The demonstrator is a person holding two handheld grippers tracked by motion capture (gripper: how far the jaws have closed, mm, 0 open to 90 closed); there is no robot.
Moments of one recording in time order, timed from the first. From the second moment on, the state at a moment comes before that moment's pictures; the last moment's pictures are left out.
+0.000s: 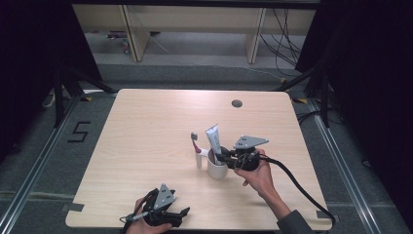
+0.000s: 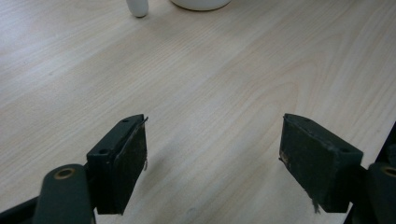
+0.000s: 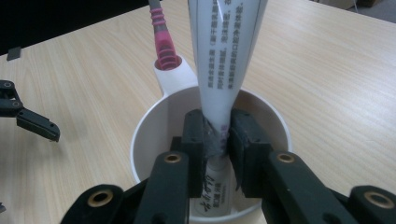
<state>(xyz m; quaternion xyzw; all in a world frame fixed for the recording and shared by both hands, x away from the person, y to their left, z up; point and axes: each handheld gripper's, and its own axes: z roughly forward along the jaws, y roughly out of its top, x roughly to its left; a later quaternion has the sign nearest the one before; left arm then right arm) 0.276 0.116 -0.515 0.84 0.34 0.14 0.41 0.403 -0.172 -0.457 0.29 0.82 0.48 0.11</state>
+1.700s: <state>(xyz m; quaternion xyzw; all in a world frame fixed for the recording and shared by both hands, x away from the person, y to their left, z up) 0.275 0.116 -0.515 0.84 0.33 0.14 0.40 0.389 -0.181 -0.449 0.29 0.82 0.48 0.12</state>
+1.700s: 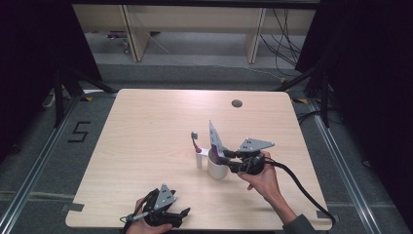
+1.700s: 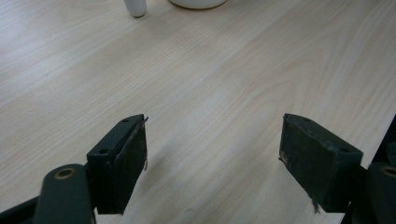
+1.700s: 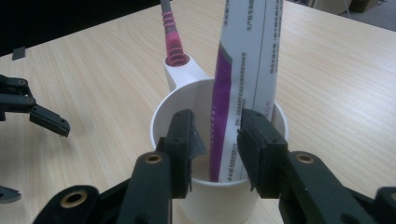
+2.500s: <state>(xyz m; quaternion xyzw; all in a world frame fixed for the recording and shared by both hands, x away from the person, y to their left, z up) 0.275 0.116 -0.515 0.84 0.33 0.14 0.40 0.382 -0.201 -0.442 0.31 0.80 0.50 0.12</state>
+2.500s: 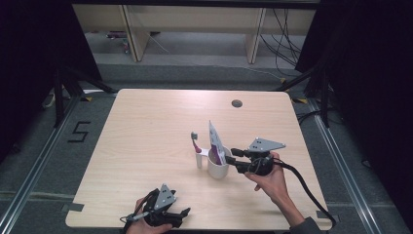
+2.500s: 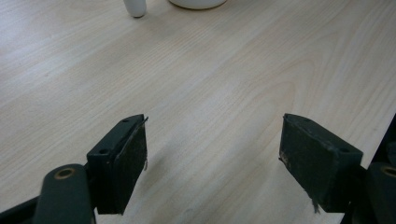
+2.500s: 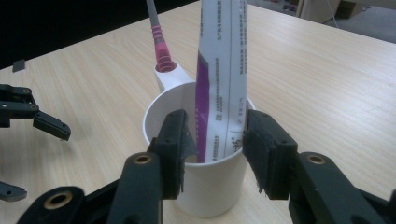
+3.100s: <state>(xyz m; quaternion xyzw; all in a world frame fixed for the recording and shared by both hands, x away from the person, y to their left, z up) 0.275 0.116 -0.515 0.84 0.34 0.14 0.41 0.369 -0.227 -0.438 0.32 0.80 0.49 0.14</state>
